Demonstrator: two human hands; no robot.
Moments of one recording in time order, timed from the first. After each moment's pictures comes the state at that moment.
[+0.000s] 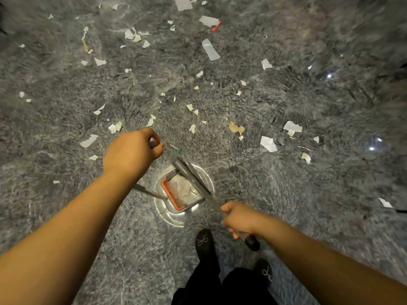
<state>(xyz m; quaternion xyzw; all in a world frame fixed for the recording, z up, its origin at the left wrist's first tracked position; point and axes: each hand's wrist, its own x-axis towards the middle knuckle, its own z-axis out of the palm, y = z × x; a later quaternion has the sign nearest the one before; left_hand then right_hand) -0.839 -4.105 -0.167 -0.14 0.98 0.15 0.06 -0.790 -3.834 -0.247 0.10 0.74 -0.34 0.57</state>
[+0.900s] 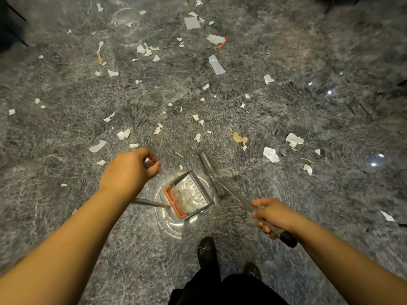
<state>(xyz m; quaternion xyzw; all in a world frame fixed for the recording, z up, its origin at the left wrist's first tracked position) -0.785 -4.134 -0.155 -0.17 0.96 0.20 0.06 -0.799 -3.784 -0.207 0.21 0.71 -0.45 0.50</state>
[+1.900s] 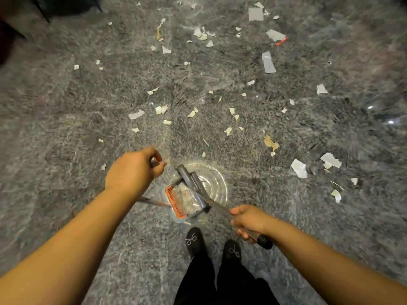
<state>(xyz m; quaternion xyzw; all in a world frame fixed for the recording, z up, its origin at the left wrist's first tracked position) -0.698 -4.124 -0.160 -0.28 0.94 0.17 0.03 -0.783 -3.837 -0.231 0.03 0.71 -0.33 0.63</state>
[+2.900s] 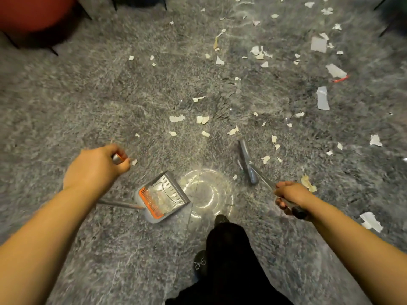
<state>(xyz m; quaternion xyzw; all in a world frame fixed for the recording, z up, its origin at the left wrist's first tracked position) -0.615 -4.341 -0.135 -0.48 0.87 0.12 0.01 -0.913 -4.010 -0.218 0.10 0.78 -0.35 0.51</state>
